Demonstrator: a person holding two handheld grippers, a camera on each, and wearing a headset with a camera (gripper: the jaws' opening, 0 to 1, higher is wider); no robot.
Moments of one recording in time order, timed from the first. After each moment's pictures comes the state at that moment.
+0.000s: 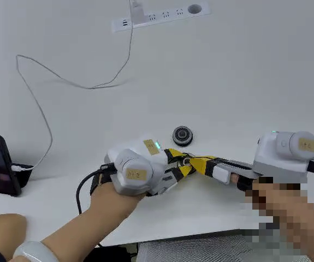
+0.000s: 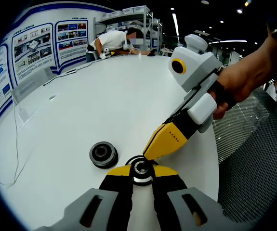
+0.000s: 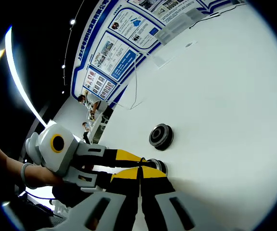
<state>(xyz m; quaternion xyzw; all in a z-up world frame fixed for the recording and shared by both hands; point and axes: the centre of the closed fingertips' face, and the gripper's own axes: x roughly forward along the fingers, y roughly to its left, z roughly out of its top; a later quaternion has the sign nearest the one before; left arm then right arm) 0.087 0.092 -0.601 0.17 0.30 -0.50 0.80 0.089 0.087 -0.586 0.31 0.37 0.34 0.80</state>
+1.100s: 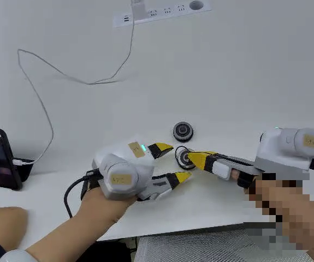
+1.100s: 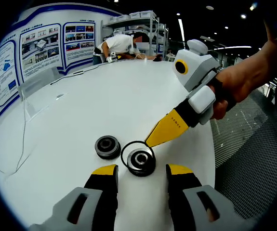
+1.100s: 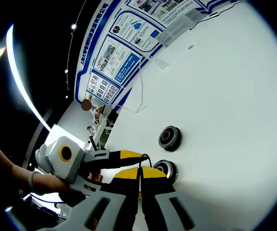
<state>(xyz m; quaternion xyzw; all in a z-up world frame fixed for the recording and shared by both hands) 0.081 0.108 -0.597 0.14 0.29 -0.48 0.82 0.084 0.092 -0.569 0.34 0.36 0.35 0.80</state>
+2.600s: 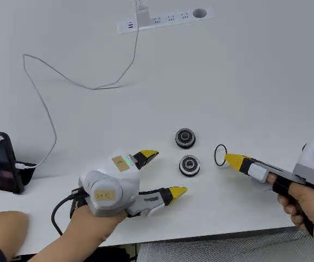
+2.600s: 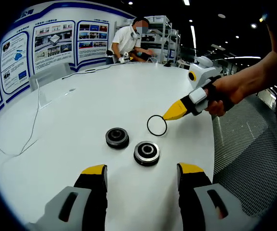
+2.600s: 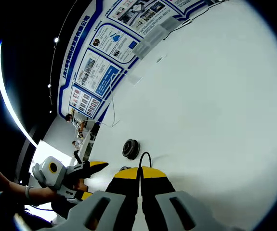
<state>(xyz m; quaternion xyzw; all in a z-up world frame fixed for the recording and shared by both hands) 0.077 0.133 -0.594 0.10 0.29 -0.44 0.84 0.096 0.020 -0.590 0.35 0.36 0.25 0.83</state>
